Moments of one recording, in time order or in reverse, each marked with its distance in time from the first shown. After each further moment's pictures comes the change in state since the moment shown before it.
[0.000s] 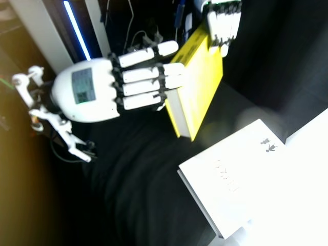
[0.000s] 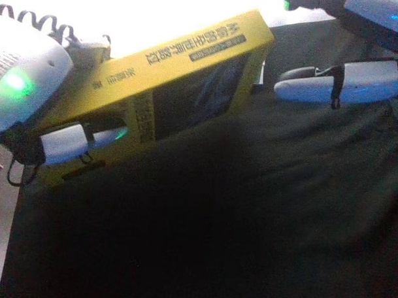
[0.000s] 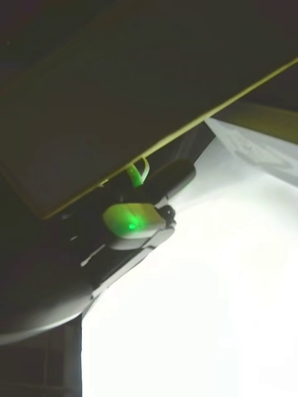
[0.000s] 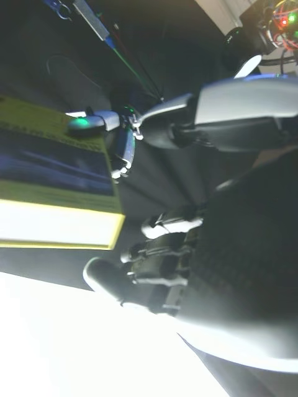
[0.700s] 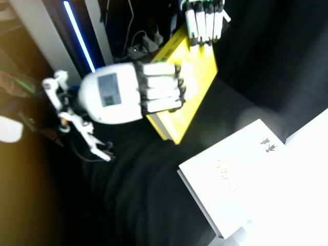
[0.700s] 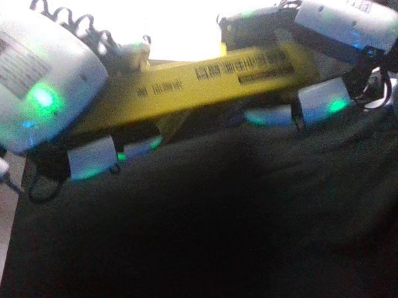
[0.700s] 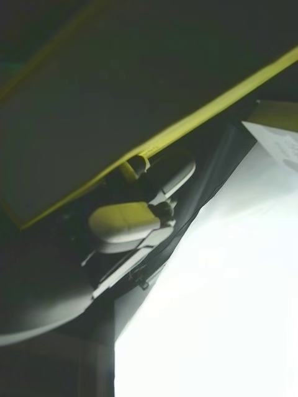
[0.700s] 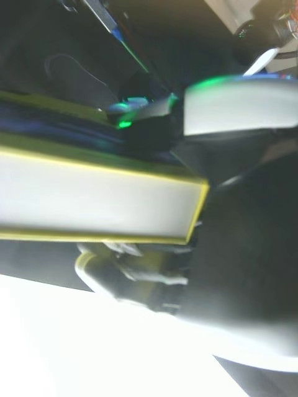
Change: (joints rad) left arm -0.007 -0.014 -0.041 0.180 -0.088 0.016; right arm 0.012 -0.126 0.078 -0.010 -0.081 0.013
